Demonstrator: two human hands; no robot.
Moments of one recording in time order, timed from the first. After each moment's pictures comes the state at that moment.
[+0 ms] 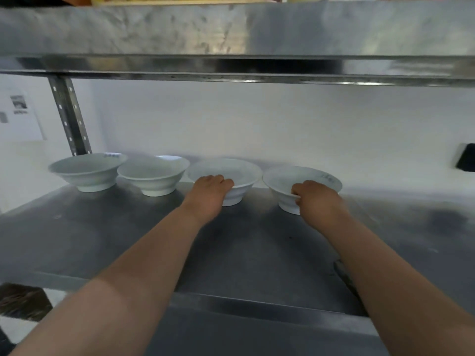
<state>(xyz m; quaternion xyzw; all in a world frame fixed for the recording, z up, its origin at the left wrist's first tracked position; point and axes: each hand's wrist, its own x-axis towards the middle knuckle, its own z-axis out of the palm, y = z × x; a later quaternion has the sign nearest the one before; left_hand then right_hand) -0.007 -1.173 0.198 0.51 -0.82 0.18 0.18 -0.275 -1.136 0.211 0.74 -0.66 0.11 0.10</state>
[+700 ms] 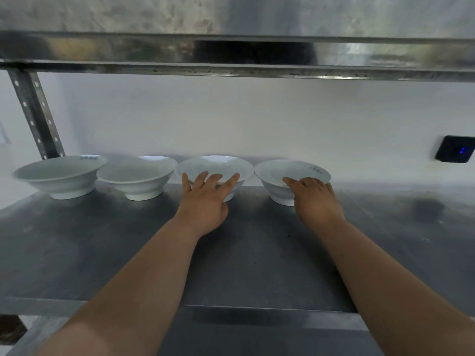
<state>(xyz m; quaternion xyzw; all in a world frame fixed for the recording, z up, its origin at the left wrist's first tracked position) -0.009 -1.174 0.175 0.53 -0.80 0.19 0.19 -0.281 -1.153 0.183 0.70 -0.67 0.16 0.17</state>
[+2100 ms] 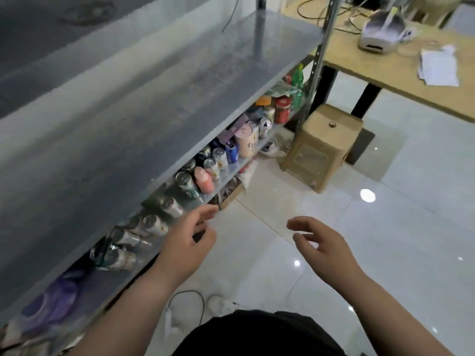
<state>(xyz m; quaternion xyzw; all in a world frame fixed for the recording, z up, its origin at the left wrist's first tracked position) -0.065 -0.762 -0.058 0.27 -0.79 -0.54 0.03 -0.208 -0.520 -0.077 0.23 -0.82 0.46 -0.24</state>
